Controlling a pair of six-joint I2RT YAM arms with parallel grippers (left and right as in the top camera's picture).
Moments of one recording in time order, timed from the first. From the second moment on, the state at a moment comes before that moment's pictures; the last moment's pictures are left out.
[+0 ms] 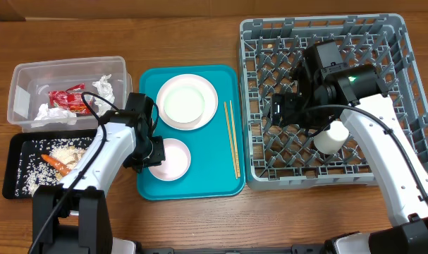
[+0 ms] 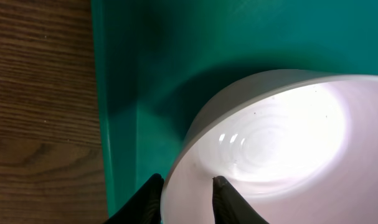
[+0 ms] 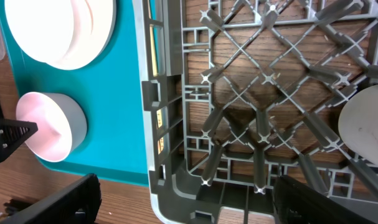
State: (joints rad) left arm -0.12 1.61 0.98 -0.95 0.02 -0.31; right arm 0.27 1.58 1.53 -1.28 -0.25 0.30
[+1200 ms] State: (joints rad) left arm -0.14 1.52 1.30 -1.15 0.12 -0.32; right arm 0.27 1.58 1.53 -1.24 -0.27 0.31
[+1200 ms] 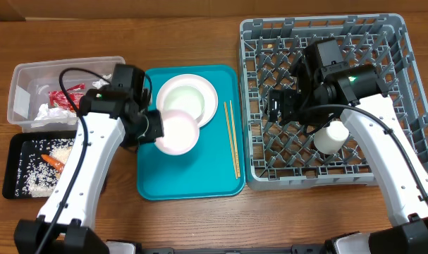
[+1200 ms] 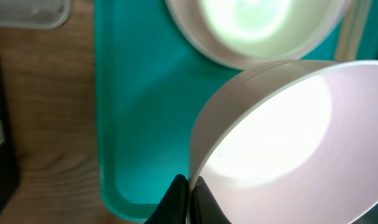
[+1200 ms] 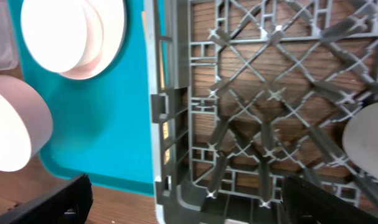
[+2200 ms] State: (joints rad) left arm -0.27 1.52 1.32 -1.10 0.23 -0.34; right arm 0.59 1.58 1.39 -0.87 -0.26 0.29
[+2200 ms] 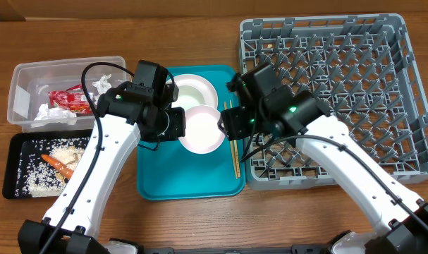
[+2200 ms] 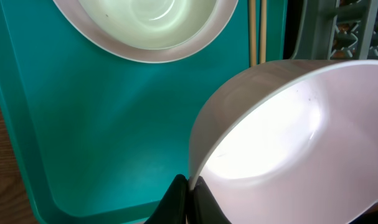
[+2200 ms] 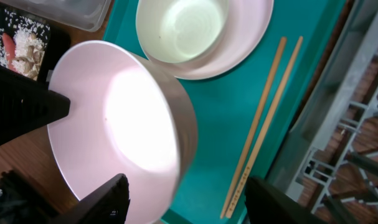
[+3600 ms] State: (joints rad) left arm -0.27 1.52 1.32 -1.11 0.26 -0.34; right arm 0.67 1.58 1.32 -0.72 -0.09 0.28
